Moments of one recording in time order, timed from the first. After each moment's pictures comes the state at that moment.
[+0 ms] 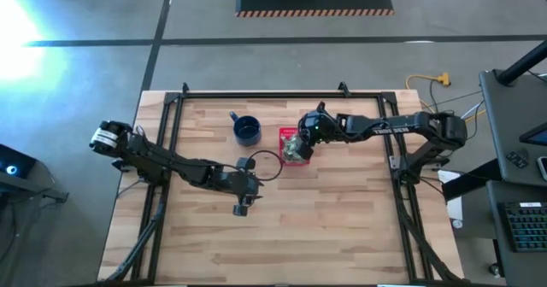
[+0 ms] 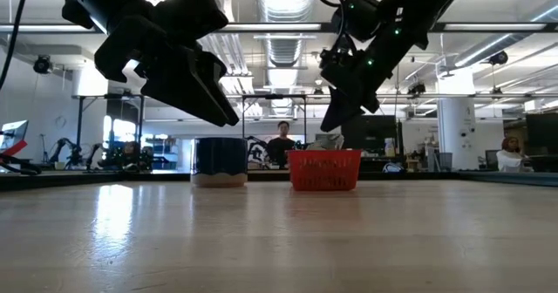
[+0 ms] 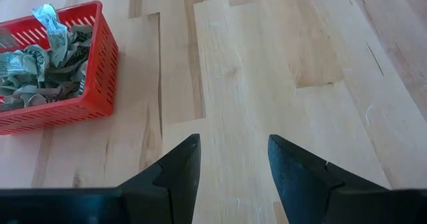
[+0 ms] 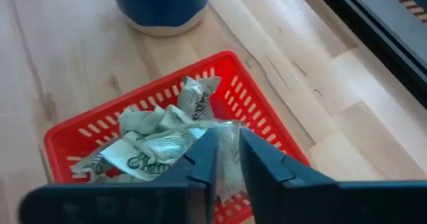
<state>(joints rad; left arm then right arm) -0.25 1.48 0.78 -0.02 -0.20 0.01 -0.27 1.57 0.93 -0.18 0.16 0.18</state>
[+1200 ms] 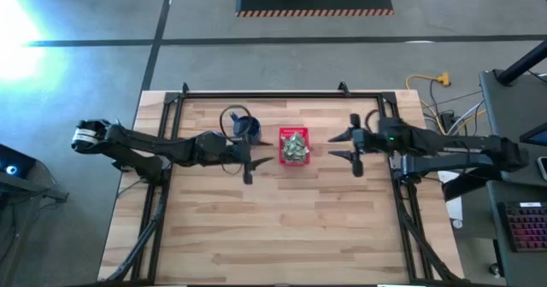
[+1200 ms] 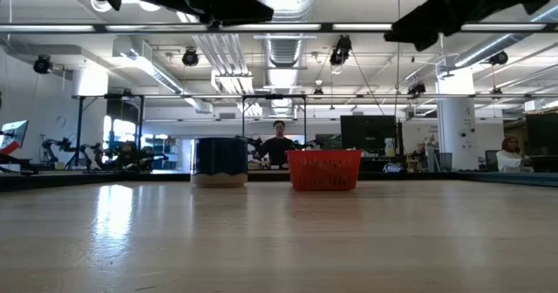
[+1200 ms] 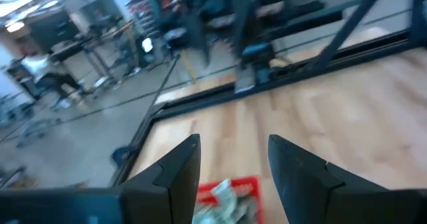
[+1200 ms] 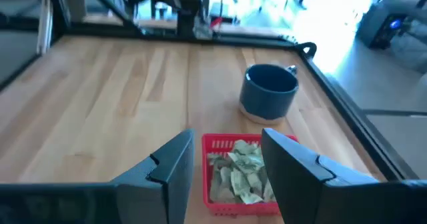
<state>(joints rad) -0.05 1.27 0.77 0.37 -0.21 0.33 -0.14 0.78 0.57 -0.15 -0.08 -0.10</state>
